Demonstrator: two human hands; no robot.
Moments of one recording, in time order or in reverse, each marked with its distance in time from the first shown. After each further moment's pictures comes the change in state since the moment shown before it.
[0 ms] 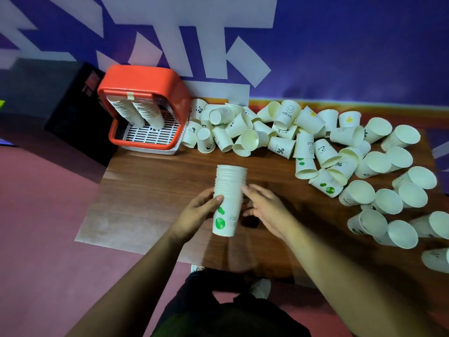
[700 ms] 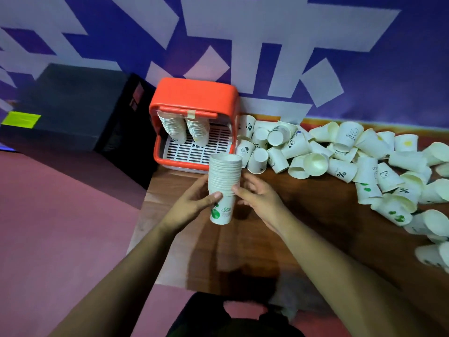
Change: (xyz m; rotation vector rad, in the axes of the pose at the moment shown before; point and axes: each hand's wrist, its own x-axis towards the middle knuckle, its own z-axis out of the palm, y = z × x) left_hand 0.028 0.067 -0.231 0.029 -0.074 0.176; right_hand 0.120 -0.038 0.207 -0.176 -0.030 -0.153
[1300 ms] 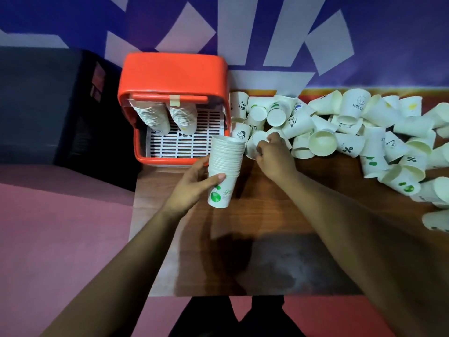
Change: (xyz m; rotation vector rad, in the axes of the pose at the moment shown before) left_hand 0.074 -0.016 -0.037 -0.043 -0.033 -0.088; right_hand 0.117 0.020 -0.052 -1.312 0.415 -0.057
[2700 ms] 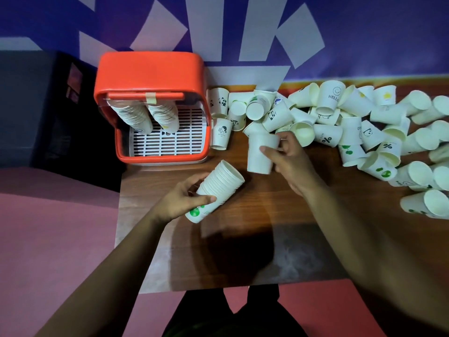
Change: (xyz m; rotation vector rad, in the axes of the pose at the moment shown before) left_hand -0.012 -0.029 -0.001 0.362 -0.178 -0.134; right_hand -0.072 0.036 -0.059 1.217 -0.036 0.297
